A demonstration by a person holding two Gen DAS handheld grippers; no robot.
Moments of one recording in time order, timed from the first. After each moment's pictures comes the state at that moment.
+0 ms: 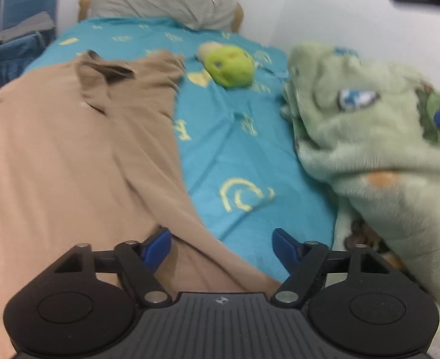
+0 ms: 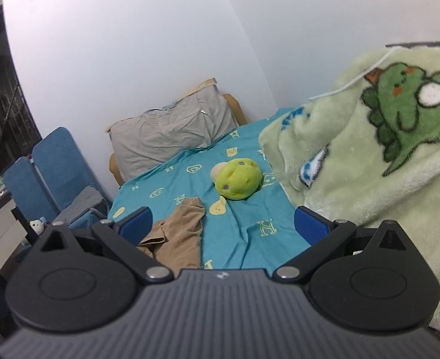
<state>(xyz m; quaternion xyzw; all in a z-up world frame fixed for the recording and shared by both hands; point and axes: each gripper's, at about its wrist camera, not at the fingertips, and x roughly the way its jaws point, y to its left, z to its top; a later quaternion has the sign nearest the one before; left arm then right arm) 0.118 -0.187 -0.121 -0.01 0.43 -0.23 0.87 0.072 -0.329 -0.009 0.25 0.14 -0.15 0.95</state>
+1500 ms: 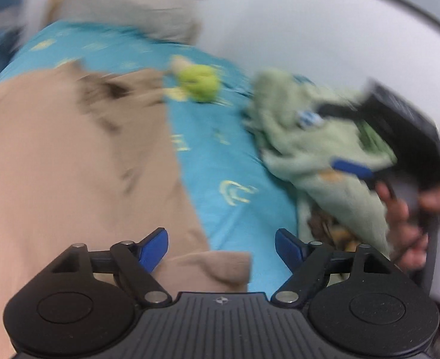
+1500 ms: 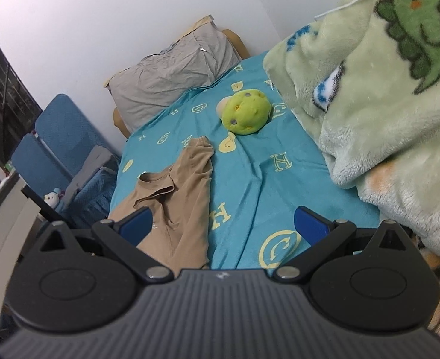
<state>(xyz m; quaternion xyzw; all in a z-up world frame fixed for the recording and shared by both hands) 0.120 -0.066 -0.079 -0.03 0.40 -0.39 0.83 0.105 -0.335 -0.041 0.32 0.25 -0.09 0.91</state>
